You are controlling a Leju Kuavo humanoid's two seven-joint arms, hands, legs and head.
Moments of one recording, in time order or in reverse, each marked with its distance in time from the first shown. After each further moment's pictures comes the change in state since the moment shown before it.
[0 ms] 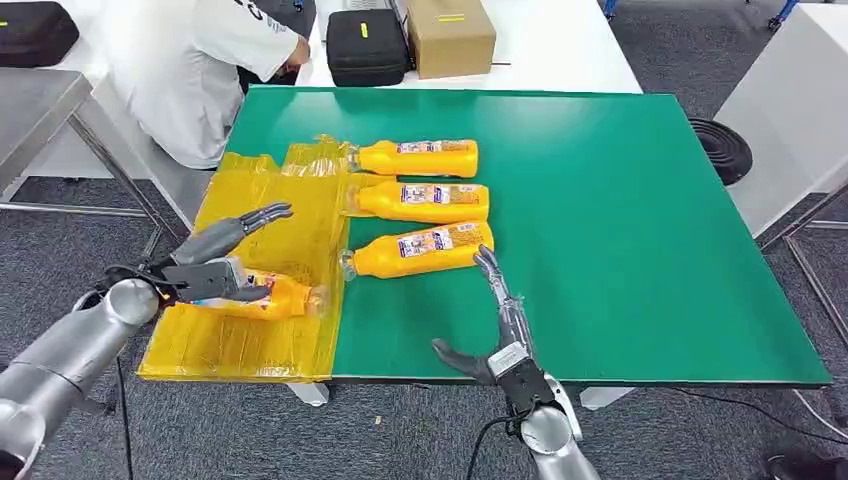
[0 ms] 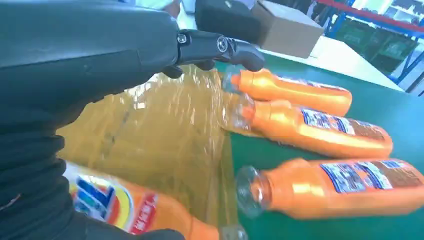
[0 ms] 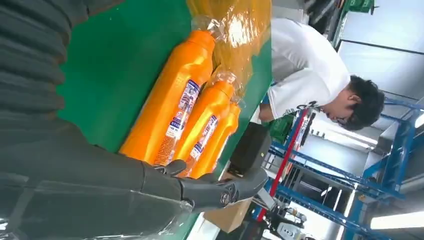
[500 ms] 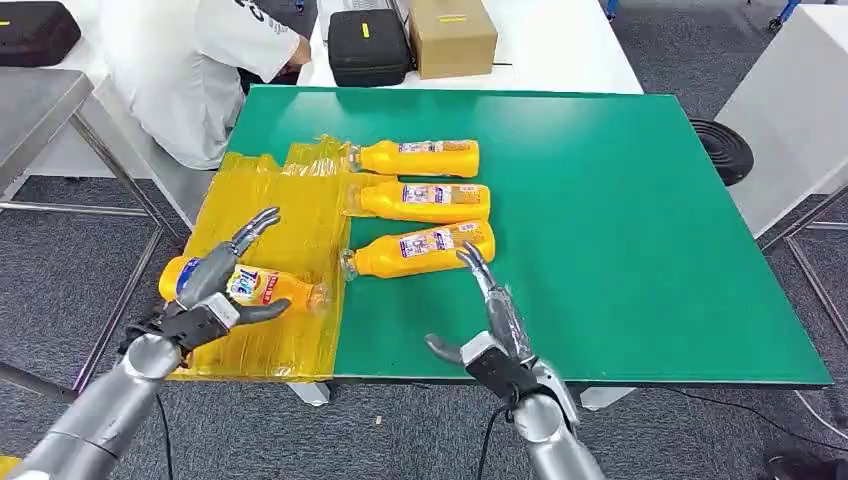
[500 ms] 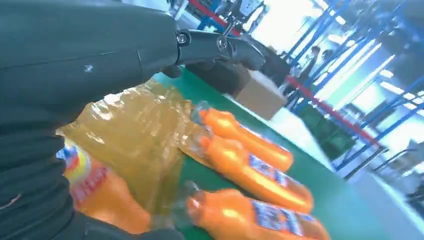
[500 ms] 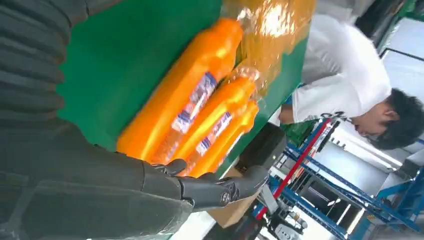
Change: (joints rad) left arm 0.296 -0.135 0.261 -0.215 0.008 0.201 -0.092; right arm -0.084 0.002 -0.011 0.065 0.202 -0.034 0.072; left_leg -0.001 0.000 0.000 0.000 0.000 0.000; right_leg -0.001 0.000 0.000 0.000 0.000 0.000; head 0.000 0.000
